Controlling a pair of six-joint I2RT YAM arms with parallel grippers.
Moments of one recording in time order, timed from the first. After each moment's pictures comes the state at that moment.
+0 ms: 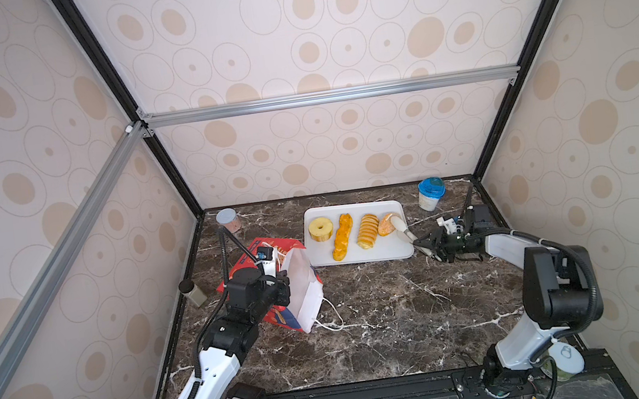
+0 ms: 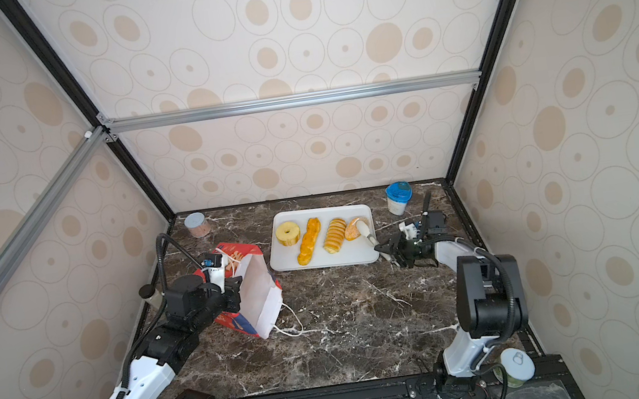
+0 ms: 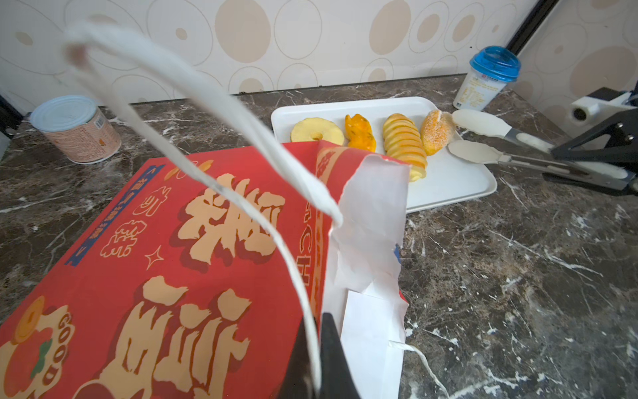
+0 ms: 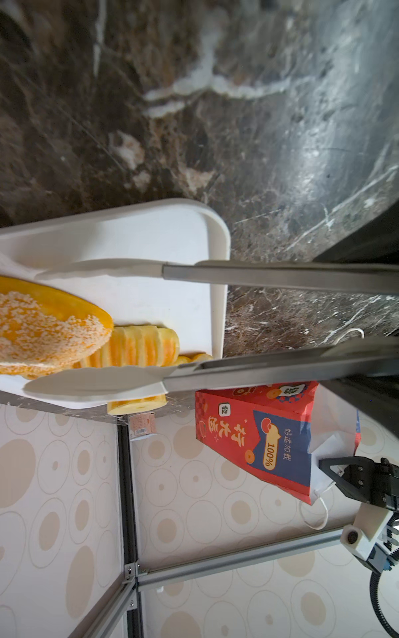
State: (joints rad) left arm -0.34 0.82 0.63 -0.31 0.06 -0.10; right arm -0.11 1.62 0.92 -0.30 -0.89 0.63
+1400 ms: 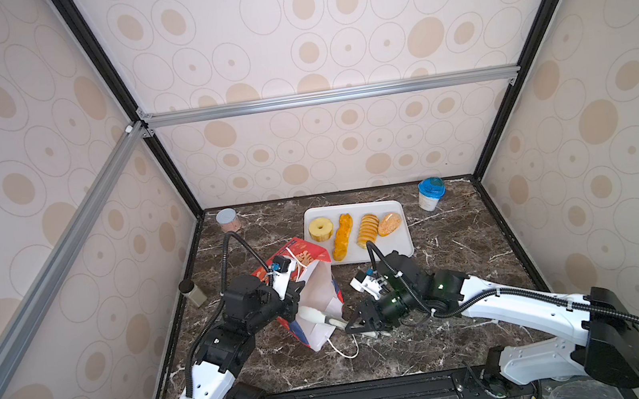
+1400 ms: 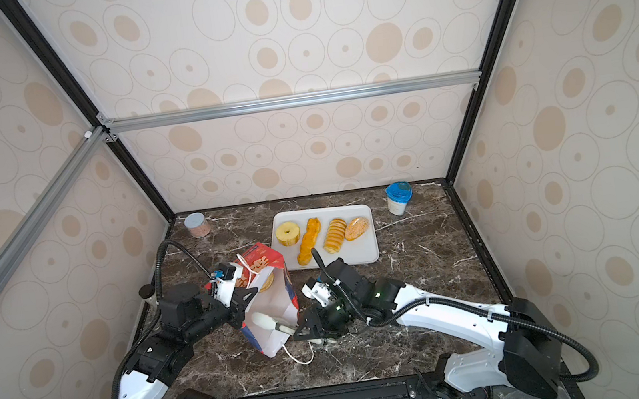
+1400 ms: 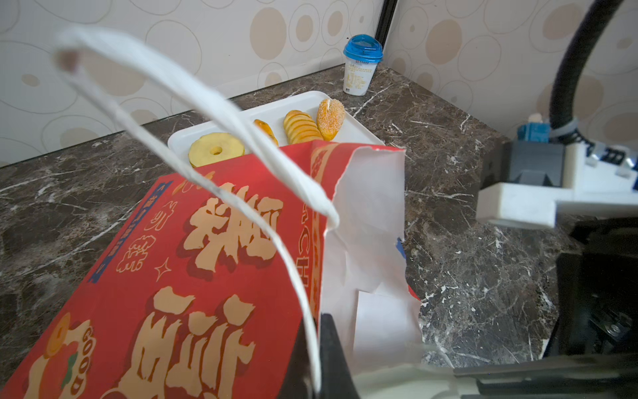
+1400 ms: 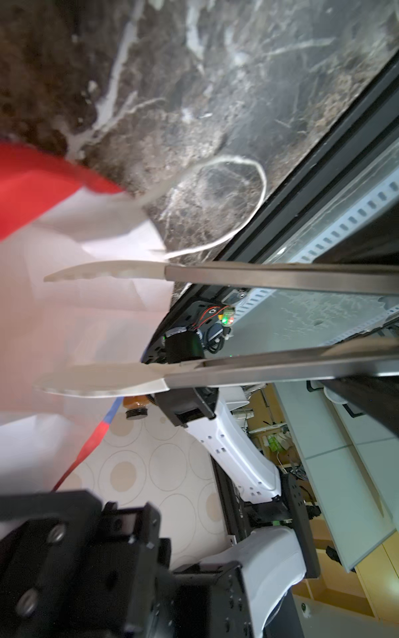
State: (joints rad) left arm -0.41 0.73 0.64 -0.39 0.30 0.05; right arm 0.94 1.29 0.93 -0.38 -0.64 0.97
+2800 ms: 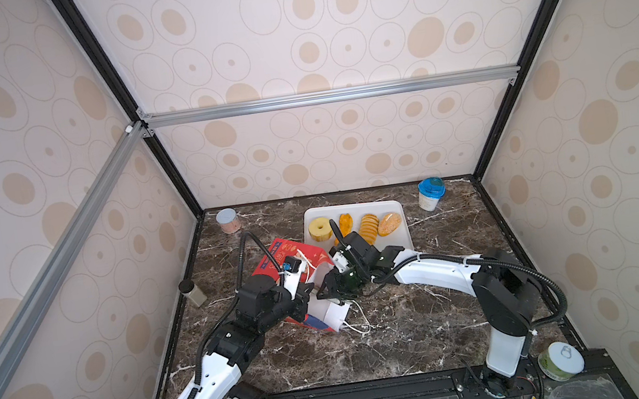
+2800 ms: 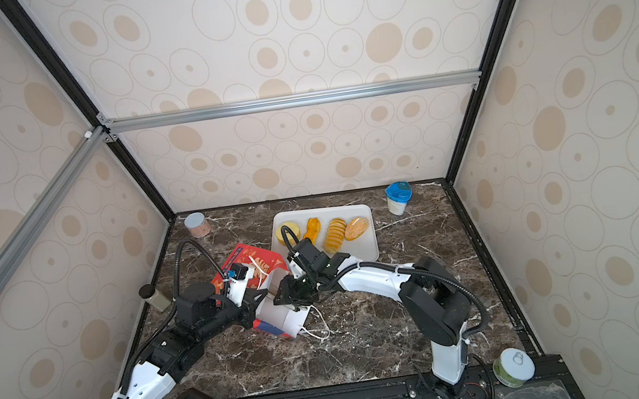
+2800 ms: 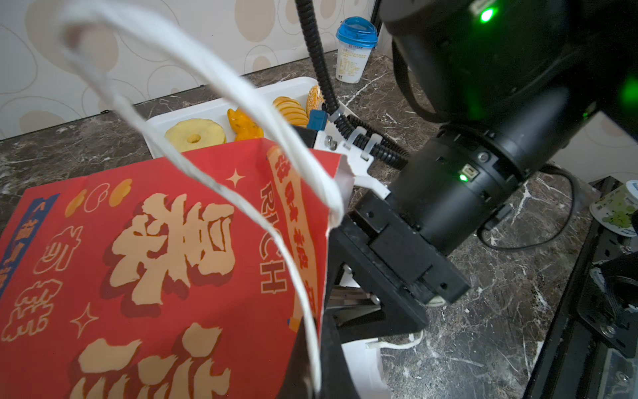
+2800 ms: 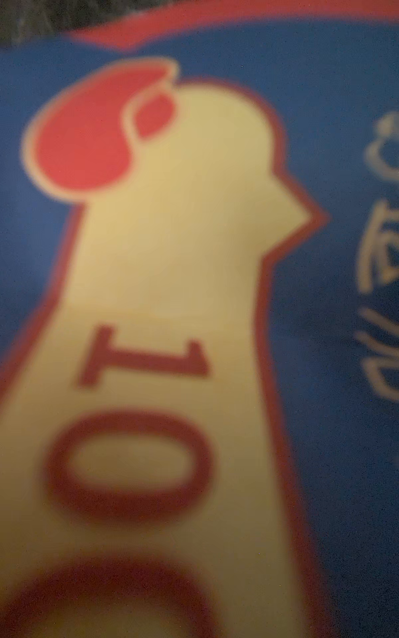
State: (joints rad) left arm -0.52 0.79 0.61 -0.31 0.23 -0.02; right arm 0.83 1.81 1.26 -0.32 -0.52 0.87
